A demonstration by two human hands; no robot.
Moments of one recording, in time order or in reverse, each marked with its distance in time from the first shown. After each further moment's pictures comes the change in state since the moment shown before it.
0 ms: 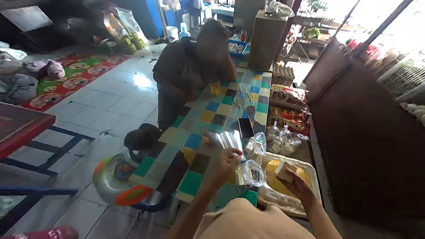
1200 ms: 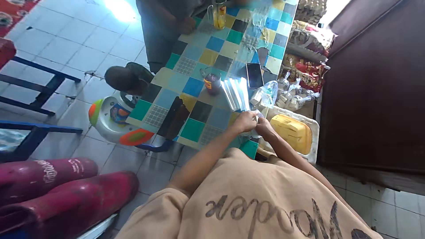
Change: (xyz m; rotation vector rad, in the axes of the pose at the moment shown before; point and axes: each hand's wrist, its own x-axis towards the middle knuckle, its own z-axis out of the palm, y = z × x) left_hand 0.051 -0.062 0.053 0.342 -0.434 -0.237; right_hand 0.043 0.067 0.103 -1.217 -0.030 0.055
